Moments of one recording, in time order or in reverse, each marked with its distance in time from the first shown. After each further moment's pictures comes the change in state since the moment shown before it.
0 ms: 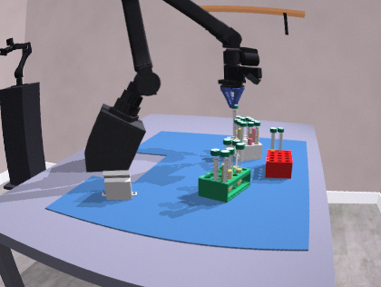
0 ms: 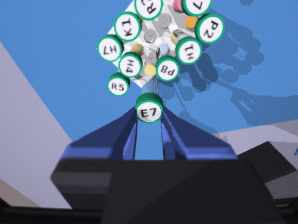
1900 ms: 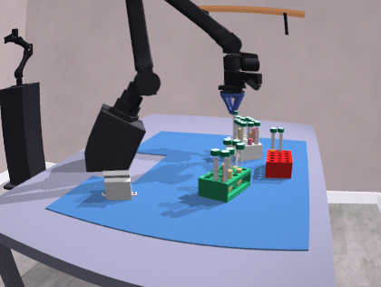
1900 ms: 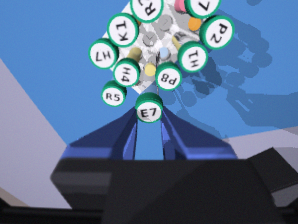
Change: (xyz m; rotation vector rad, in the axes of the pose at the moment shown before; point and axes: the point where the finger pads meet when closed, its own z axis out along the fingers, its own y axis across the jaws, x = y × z) arm 0.000 -0.001 0.020 -0.001 -0.001 0.000
